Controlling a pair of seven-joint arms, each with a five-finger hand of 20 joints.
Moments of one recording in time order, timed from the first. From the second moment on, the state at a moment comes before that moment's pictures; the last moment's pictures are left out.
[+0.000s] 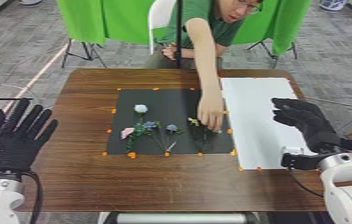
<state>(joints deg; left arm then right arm) 131.9 -59.3 -107.9 -125.8 5.6 12.0 15.1 -119.3 -57.2 101.0 -122.4 -73.8 5.9 8.9</state>
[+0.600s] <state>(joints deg) 132.0 -59.5 -107.7 -125.7 5.6 12.0 15.2 -119.5 -58.1 100.6 -122.4 -73.8 4.6 9.0</state>
